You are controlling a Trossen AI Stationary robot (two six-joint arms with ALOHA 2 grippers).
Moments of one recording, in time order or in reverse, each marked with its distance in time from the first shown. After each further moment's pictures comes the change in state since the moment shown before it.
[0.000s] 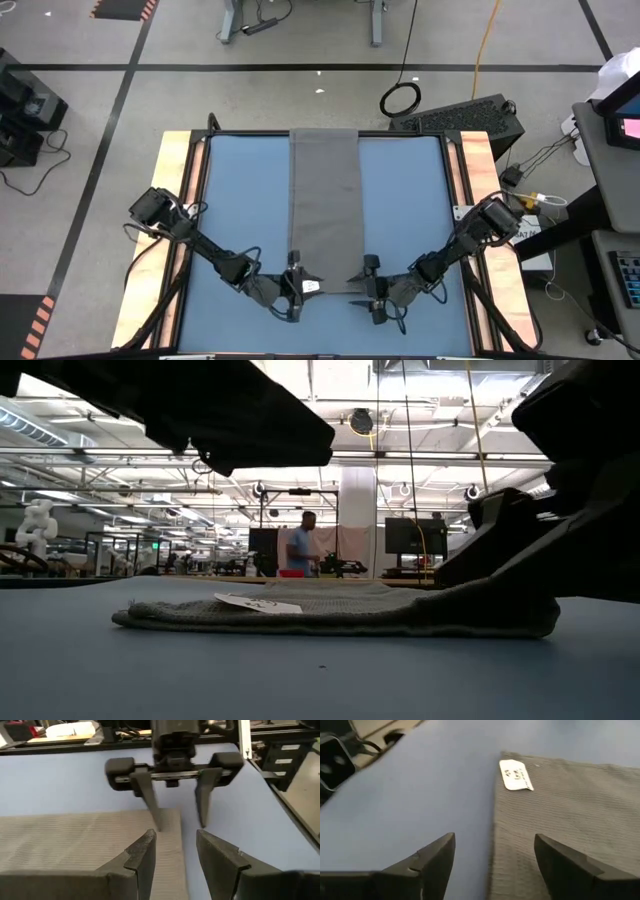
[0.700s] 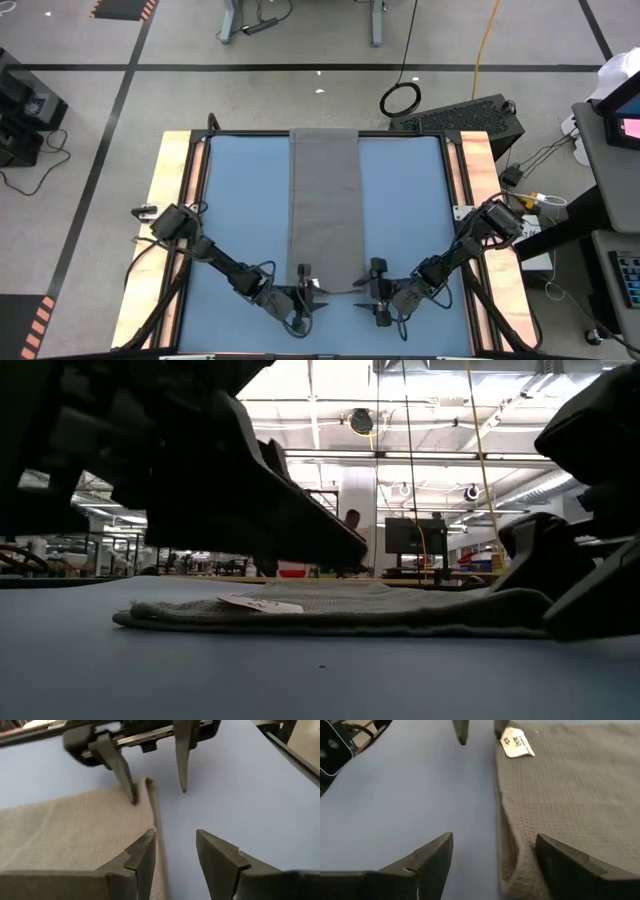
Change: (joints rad) left arm -0.015 0.207 0.112 -0.003 0.040 0.105; right arm 0.053 -0.001 0.000 -0.120 0.051 0.197
